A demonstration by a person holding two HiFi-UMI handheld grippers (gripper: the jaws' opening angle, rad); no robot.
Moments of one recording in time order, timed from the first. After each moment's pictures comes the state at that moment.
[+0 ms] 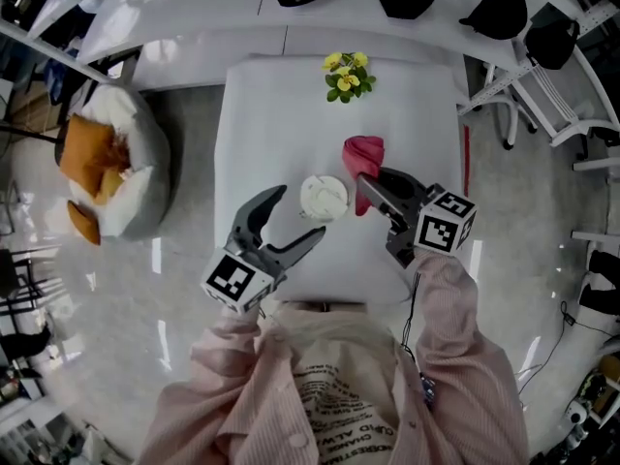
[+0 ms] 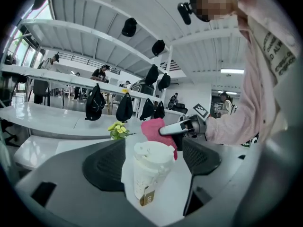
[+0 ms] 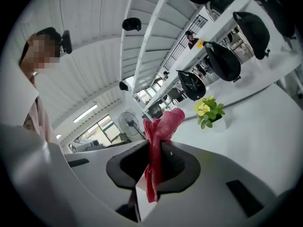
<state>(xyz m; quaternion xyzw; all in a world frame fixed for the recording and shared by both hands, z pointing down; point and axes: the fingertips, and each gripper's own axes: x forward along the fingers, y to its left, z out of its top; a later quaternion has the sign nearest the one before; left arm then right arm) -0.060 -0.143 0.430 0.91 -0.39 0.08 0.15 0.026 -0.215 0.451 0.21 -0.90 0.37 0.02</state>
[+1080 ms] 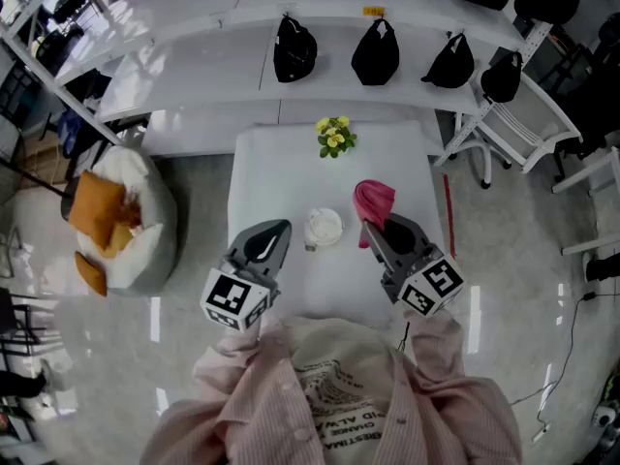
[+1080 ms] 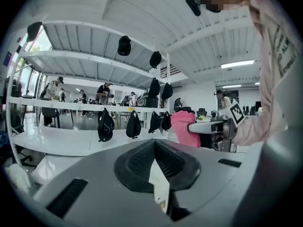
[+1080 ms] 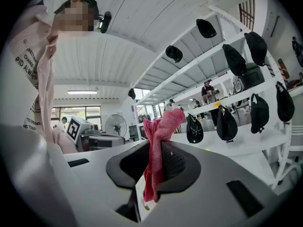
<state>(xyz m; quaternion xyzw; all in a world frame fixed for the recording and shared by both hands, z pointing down) -0.096 -0.136 0.340 0.89 -0.44 0.08 0.08 0.045 -0.153 0.330 0.34 -0.93 0.11 -0.03</state>
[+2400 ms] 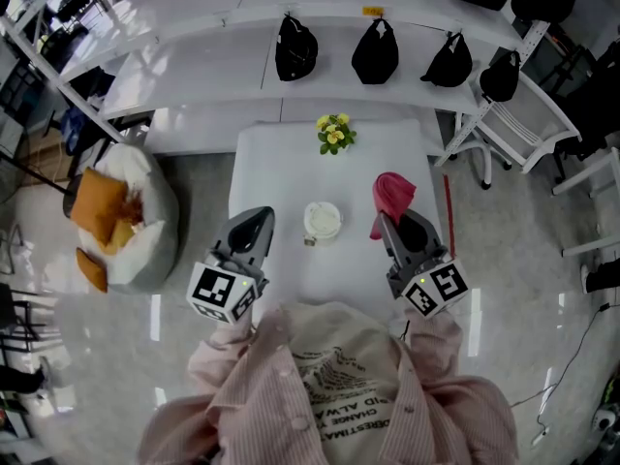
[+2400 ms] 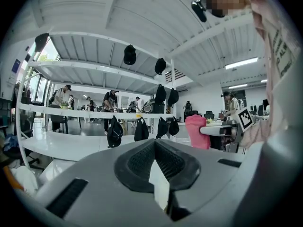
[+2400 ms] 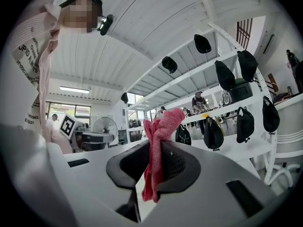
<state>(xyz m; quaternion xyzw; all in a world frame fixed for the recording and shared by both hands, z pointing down) -0.122 -0.133 0.315 0.87 -0.48 0.06 0.05 0.079 -0.147 0.315 0.40 -0.91 0.07 -0.05</state>
